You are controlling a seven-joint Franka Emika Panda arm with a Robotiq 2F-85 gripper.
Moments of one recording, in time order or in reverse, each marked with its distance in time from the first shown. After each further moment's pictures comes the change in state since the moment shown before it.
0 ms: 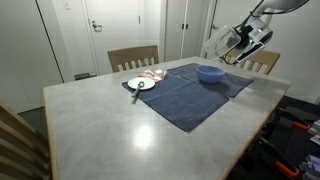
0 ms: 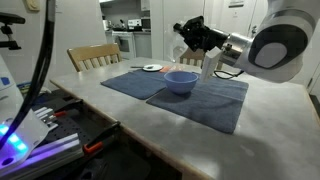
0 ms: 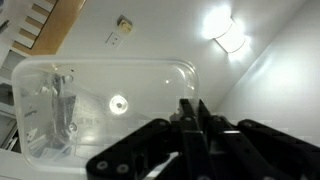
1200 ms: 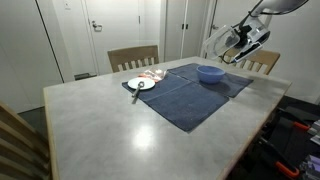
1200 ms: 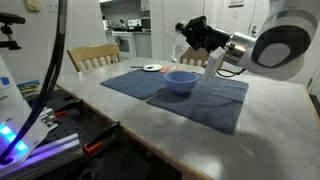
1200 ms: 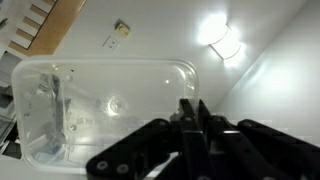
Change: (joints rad) arm -0.003 0.037 0.009 0.077 0.005 -0.023 0.003
